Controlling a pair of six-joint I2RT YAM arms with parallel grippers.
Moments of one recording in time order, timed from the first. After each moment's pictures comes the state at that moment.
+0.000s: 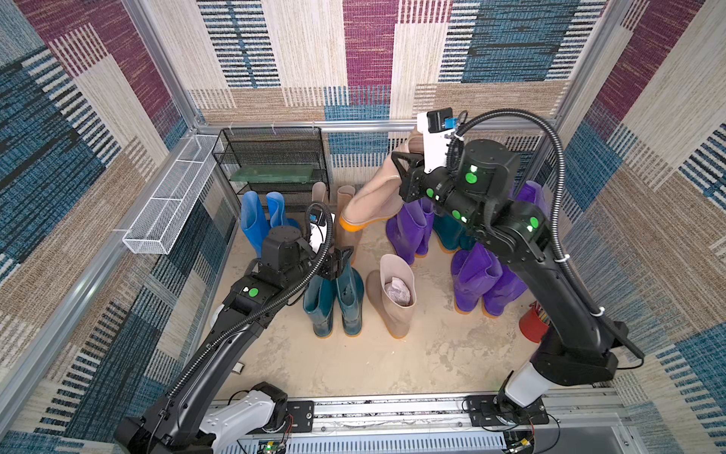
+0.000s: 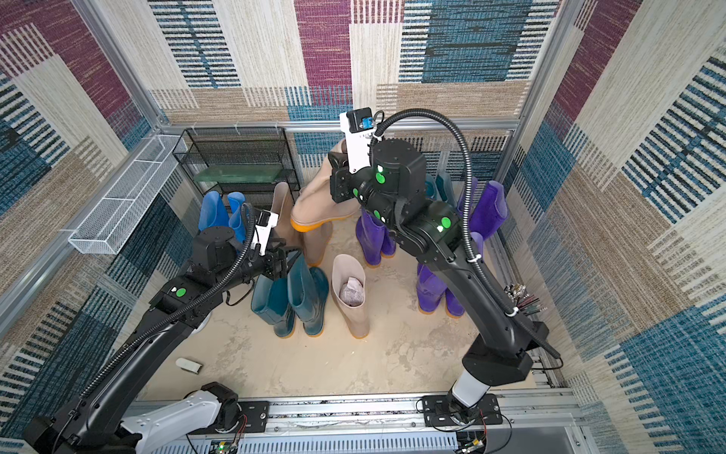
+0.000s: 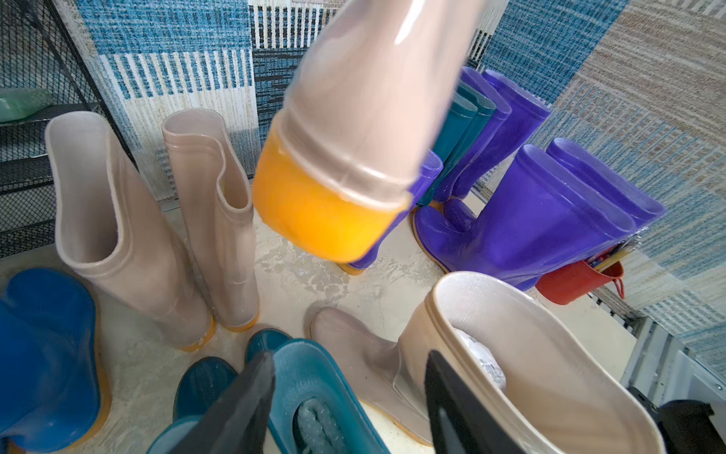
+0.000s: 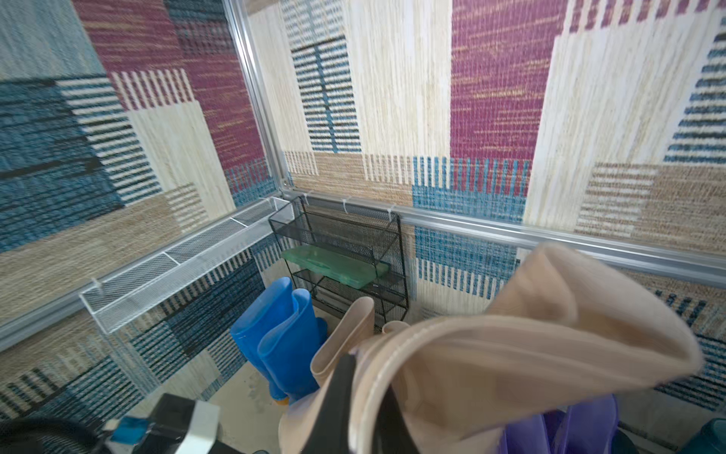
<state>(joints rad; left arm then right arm) -0.46 1.06 1.19 -0.48 0.22 -0.11 0.85 1.61 2.30 -0.66 0.24 0.10</state>
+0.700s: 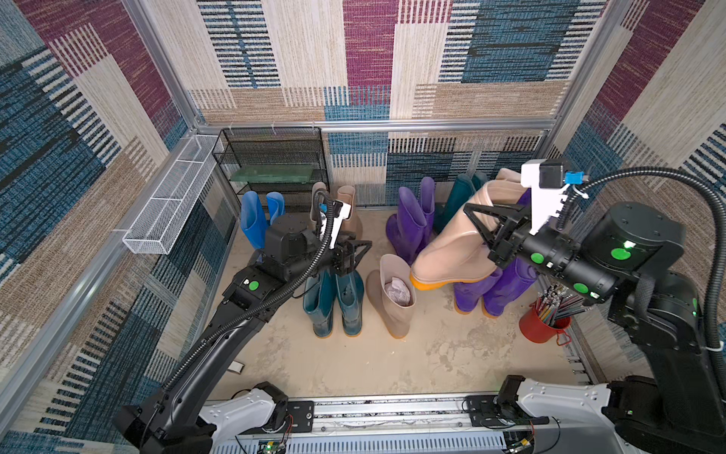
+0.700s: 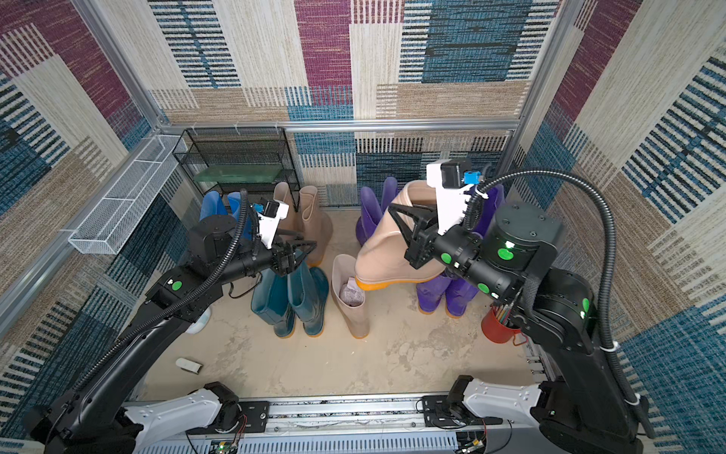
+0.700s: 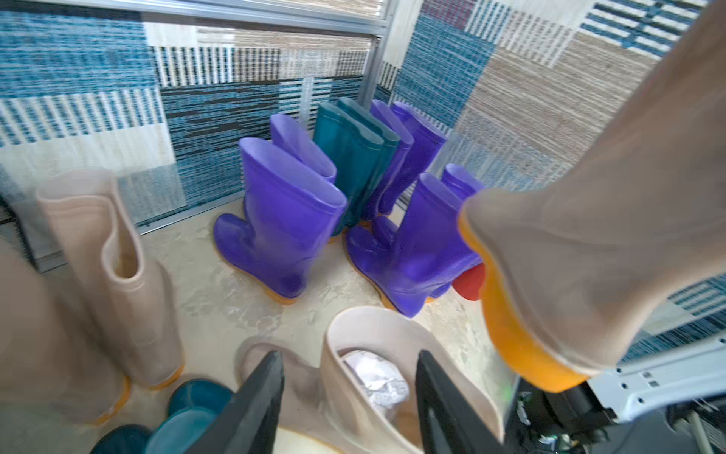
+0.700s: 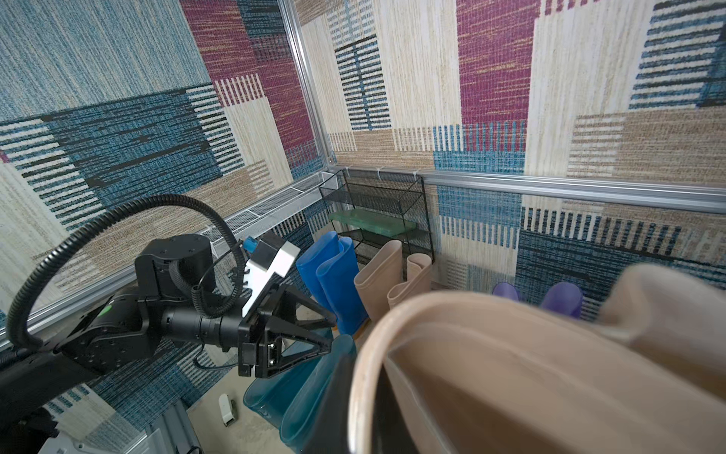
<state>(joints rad) -0.61 1.15 1.39 -0.54 0.28 -0.17 0.89 1.08 1.92 -0.85 0.15 0.23</state>
